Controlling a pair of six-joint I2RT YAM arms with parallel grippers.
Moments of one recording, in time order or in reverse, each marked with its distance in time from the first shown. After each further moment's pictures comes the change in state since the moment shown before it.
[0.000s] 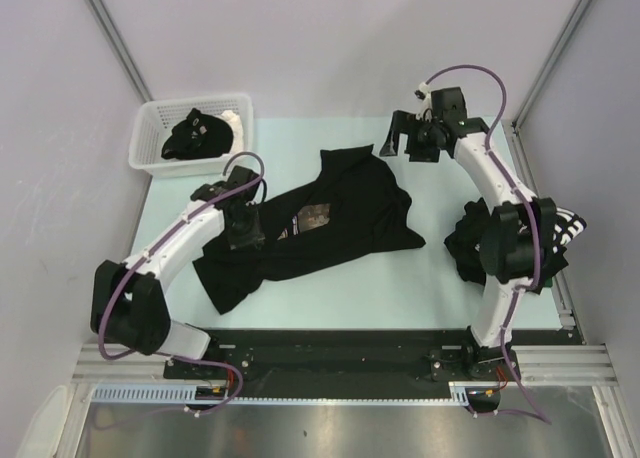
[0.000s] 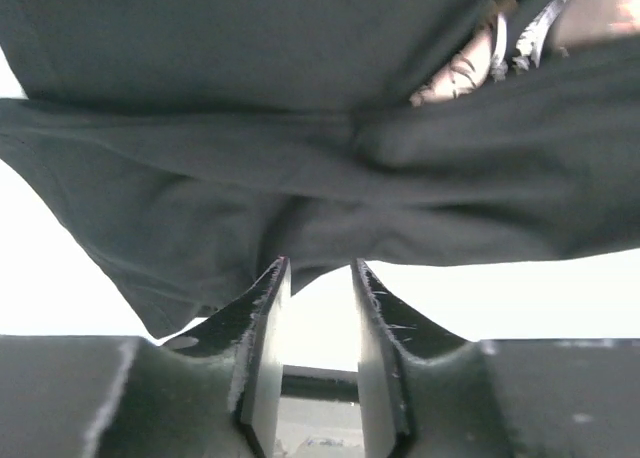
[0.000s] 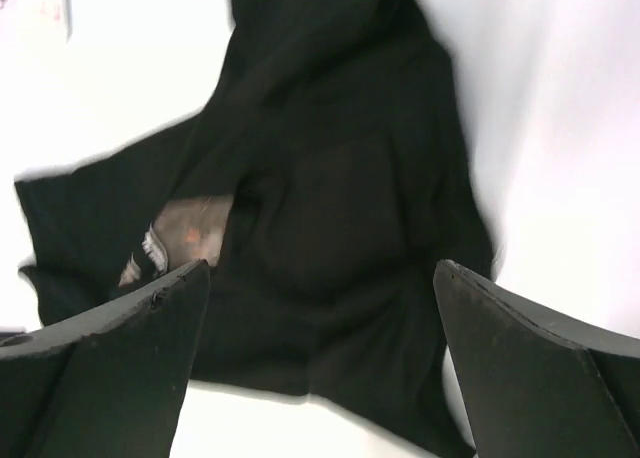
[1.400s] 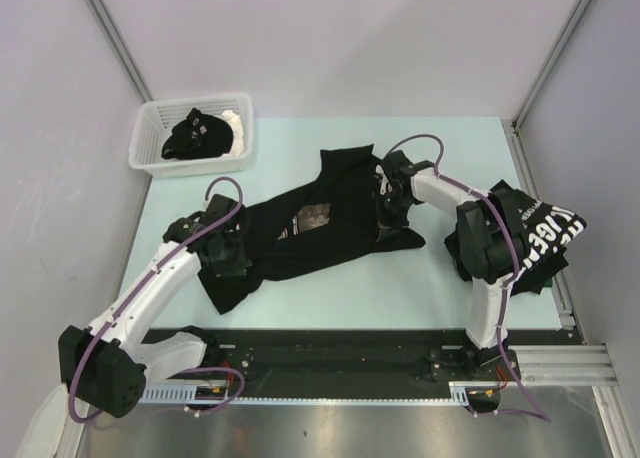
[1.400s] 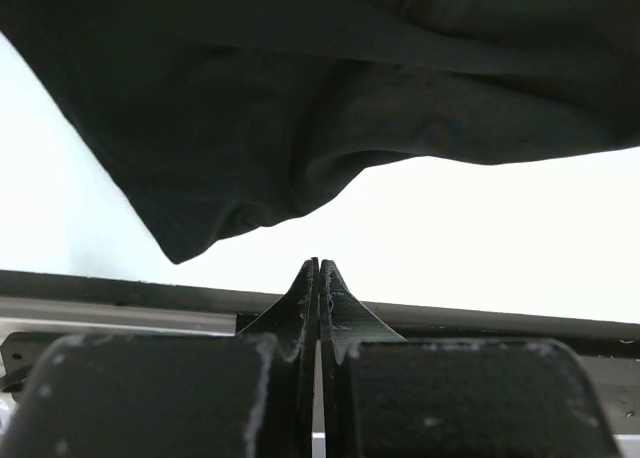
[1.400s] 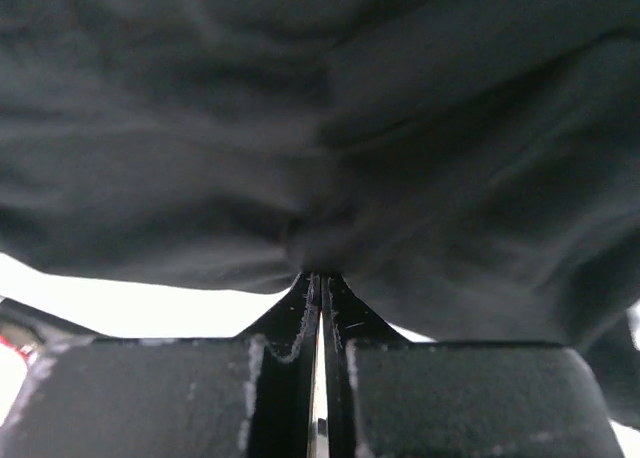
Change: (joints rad) left arm -0.018 -0.359 -0.217 -0.084 0.051 -0.029; right arm 0.229 -0.018 -0.410 -0.153 0.076 0.046
